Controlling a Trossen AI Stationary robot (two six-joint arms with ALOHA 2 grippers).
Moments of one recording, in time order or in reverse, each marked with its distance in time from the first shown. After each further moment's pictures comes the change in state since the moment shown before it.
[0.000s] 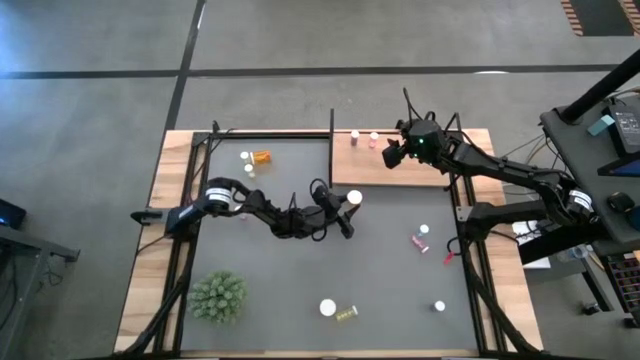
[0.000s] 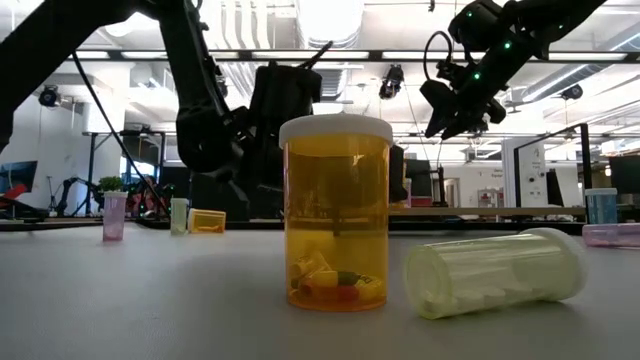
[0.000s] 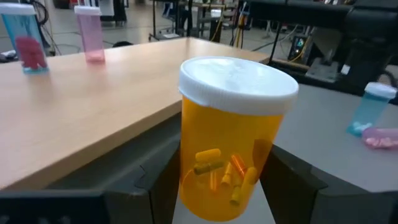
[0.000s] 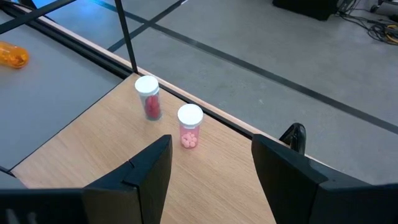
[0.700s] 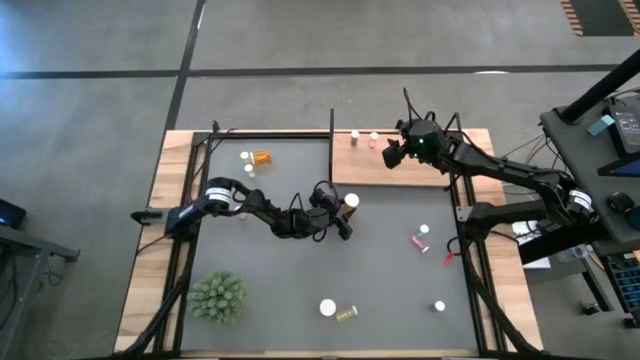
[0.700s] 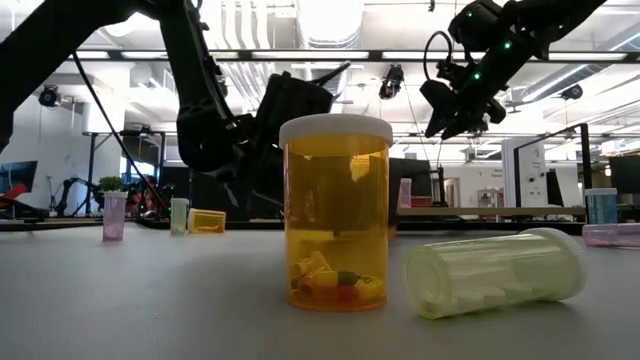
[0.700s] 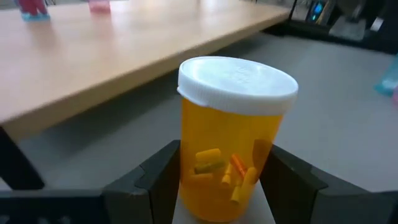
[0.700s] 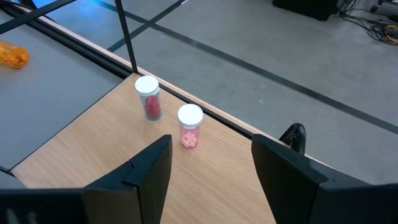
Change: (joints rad) left arm 0.001 -0.001 0.002 -0.173 -0.004 -0.083; right arm 0.000 0.000 0.000 0.000 0.000 0.000
